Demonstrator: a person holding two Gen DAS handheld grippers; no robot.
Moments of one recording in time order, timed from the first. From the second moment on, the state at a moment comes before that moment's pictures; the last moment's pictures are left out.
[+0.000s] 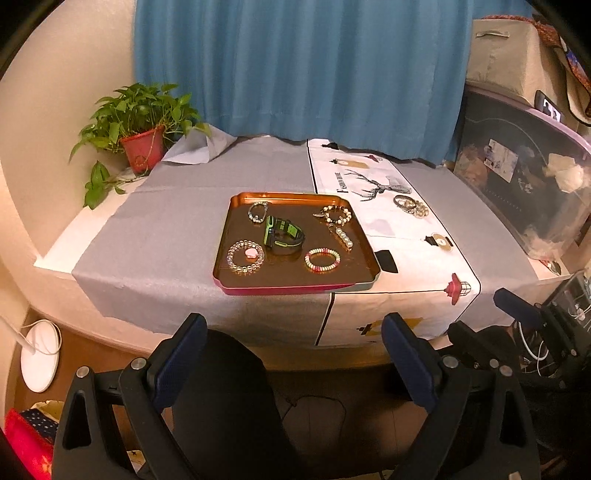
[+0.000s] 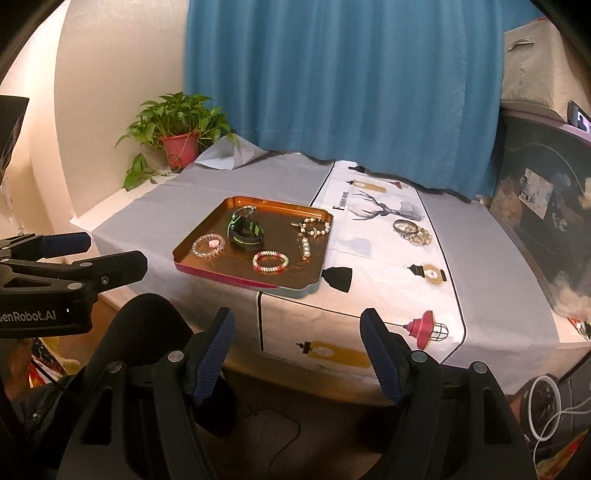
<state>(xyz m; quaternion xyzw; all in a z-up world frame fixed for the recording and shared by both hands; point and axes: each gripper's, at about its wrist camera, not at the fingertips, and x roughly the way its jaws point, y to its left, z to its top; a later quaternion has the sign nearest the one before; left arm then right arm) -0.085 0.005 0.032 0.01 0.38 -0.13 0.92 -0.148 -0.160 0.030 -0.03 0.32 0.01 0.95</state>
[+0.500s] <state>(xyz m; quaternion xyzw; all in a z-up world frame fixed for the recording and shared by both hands) -0.080 0.005 0.026 0.02 0.38 -0.13 0.91 -0.139 -0.168 0.023 -0.03 0.33 0.01 0.94</state>
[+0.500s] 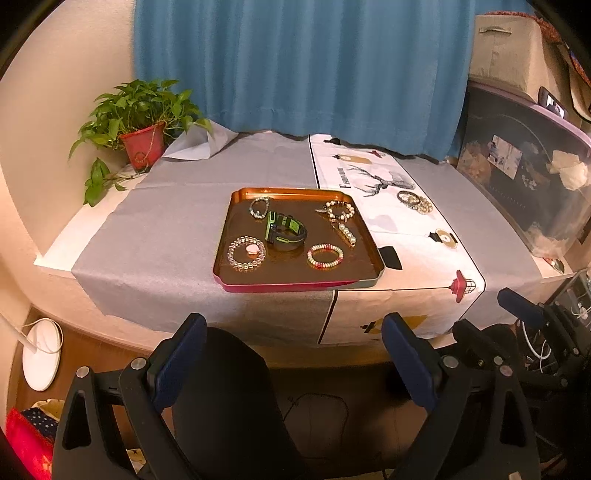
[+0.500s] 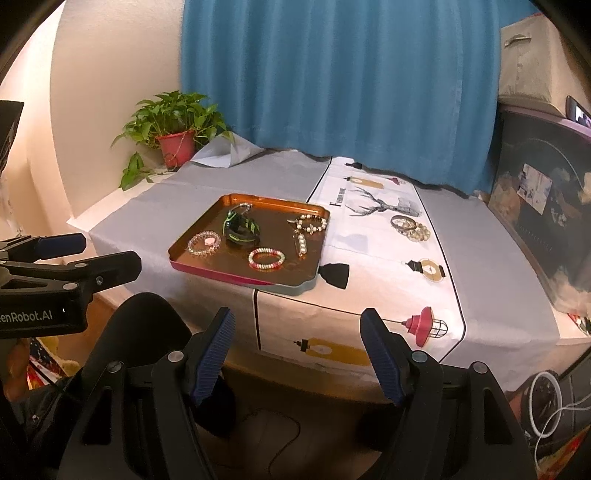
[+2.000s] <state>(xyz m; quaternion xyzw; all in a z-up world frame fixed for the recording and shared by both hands) 0.281 -0.310 -0.065 0.11 0.50 -0.22 0.83 0.188 -0.504 -0.084 0.07 0.43 -0.13 0.89</state>
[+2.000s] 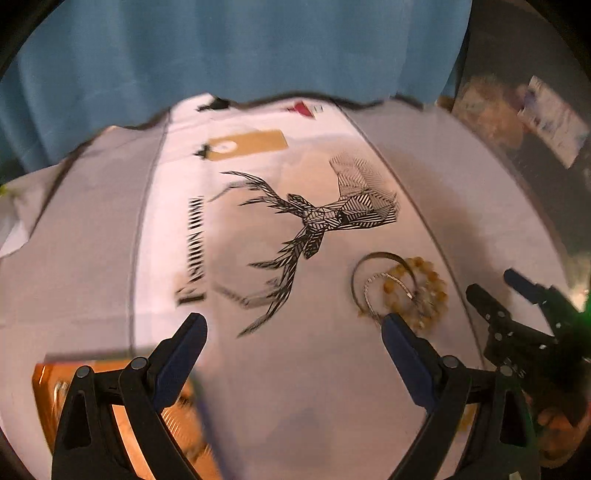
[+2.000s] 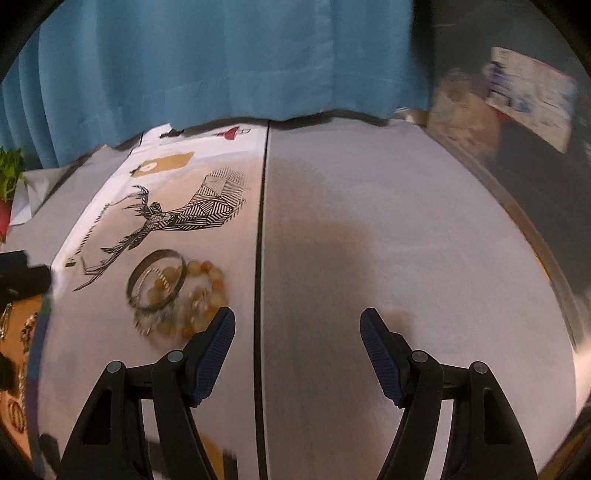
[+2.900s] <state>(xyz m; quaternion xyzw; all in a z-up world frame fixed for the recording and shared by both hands) 0.344 -0.293 -0.106 0.09 0.55 -0.18 0.81 0.195 -0.536 -0.093 0.08 0.42 -0.13 0.89</state>
